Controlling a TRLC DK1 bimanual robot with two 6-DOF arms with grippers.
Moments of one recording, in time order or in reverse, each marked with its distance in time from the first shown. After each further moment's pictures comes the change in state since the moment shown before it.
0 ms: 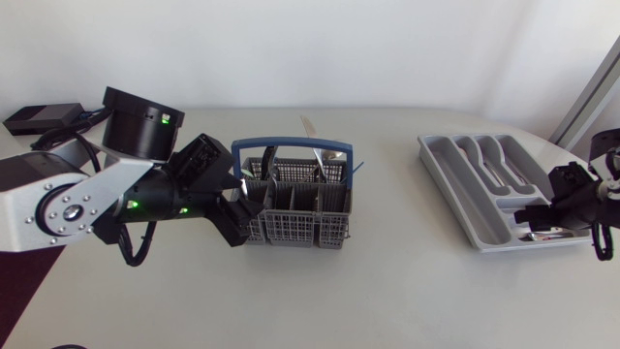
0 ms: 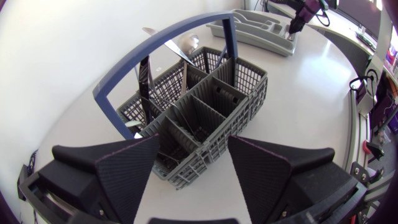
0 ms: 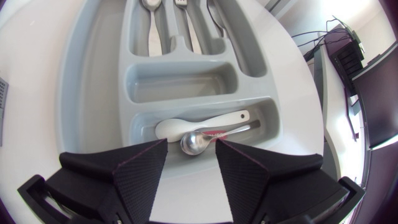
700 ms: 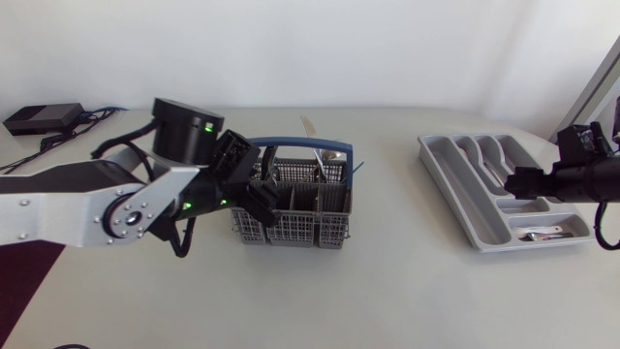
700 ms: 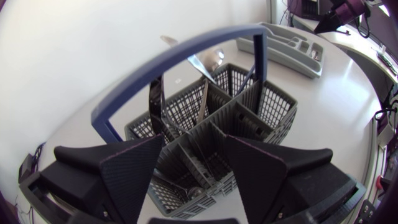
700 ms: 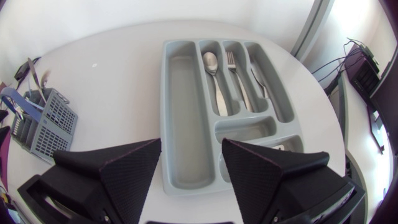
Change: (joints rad) left arm -0.083 0.171 0.023 0.238 -0.197 -0.140; right arm 0.137 -0.328 -0.040 -0.095 -0.253 0.188
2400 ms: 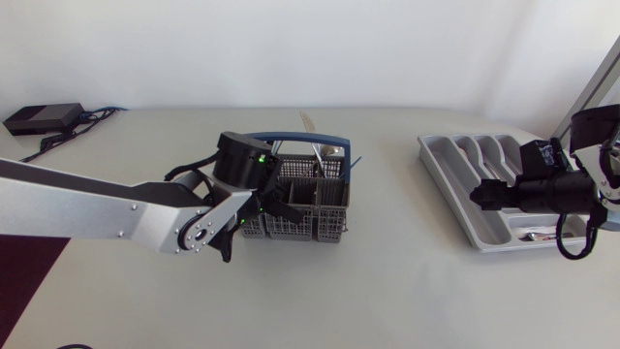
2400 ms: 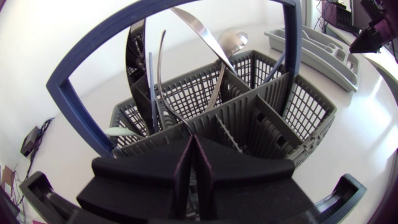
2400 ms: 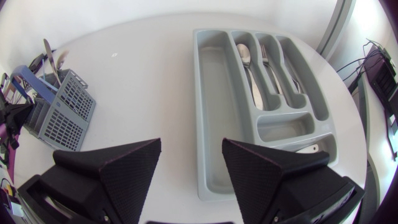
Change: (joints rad) left arm -0.080 0.241 0.019 0.238 -0.247 -0.156; right arm 0.114 0.039 -0.094 0.116 -0.029 0.068
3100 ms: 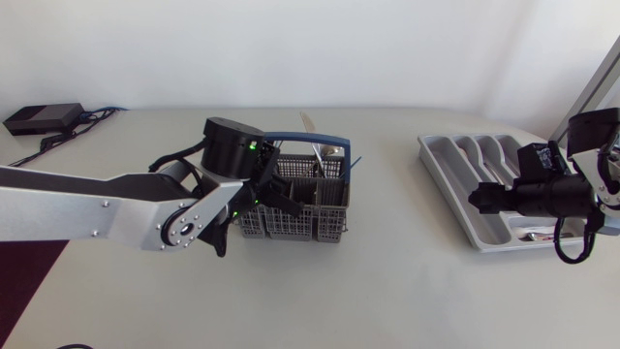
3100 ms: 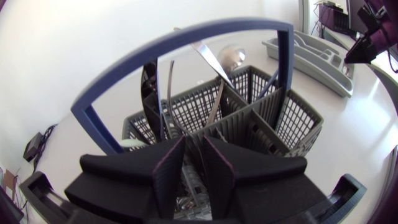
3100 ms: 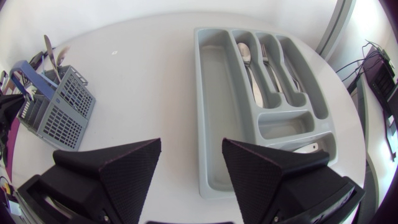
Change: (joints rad) left arm 0.000 -0.079 0.017 -0.048 0.001 0.020; right arm 0.015 -0.017 -0.026 0.011 0.019 0.003
